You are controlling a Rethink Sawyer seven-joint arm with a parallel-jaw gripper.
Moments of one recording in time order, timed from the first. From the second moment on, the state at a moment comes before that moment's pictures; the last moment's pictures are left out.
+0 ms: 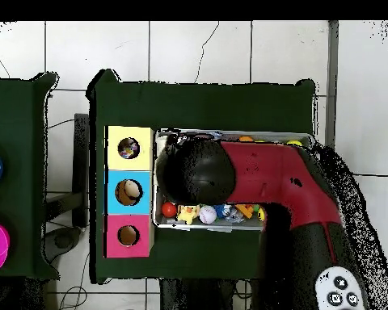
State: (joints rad) arm -0.45 -1.03 0.35 1.64 -0.19 0.80 1.82
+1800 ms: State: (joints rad) arm -0.14 -0.88 0.24 1.59 -0.21 0.48 1.82
